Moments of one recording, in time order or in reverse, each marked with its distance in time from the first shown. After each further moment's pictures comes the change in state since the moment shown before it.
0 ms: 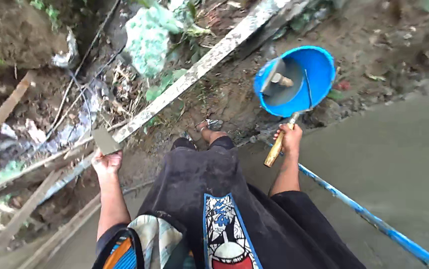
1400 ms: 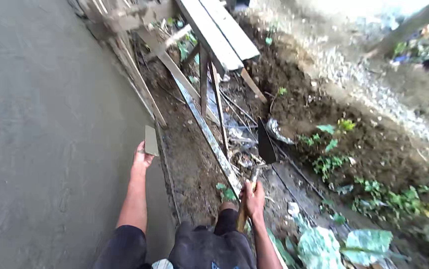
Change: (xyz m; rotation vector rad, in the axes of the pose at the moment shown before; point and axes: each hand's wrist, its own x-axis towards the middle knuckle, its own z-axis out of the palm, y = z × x) left_hand -0.120 0.169 -0.561 -0.807 0.844 0.481; right_hand -0.582 0.097 0.592 -0.962 -1.412 -0.966
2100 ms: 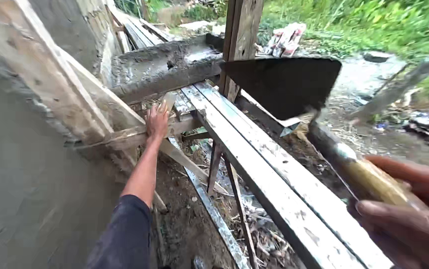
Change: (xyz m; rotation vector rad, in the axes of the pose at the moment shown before) left_hand 0.490 0.384 0.387 1.222 0.072 1.371; right_hand 0.266 -0.513 0.149 -0.216 -0.458 -0.387
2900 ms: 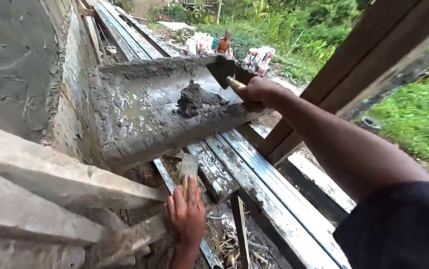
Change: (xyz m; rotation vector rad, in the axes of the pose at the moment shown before) left_hand 0.007 -0.005 0.025 0.029 0.302 -0.097; right_hand 0.626 -0.148 0.071 -0.460 0.273 0.221
